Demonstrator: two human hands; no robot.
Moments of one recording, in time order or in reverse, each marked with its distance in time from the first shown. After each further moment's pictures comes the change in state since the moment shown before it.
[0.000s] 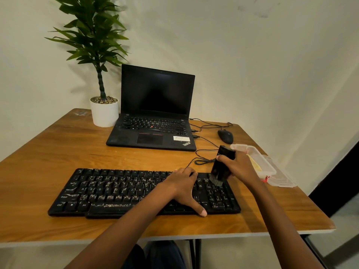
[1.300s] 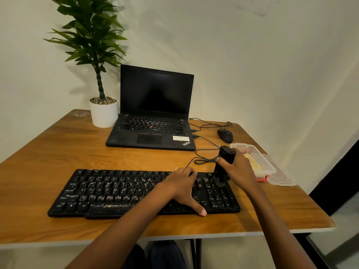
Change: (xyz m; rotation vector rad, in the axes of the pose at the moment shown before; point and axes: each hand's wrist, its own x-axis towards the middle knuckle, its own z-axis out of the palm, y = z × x) left_hand 0.000 -0.001 0.001 -0.009 0.012 0.005; right_hand -0.011 -0.001 0.001 -0.130 0.005 0.041
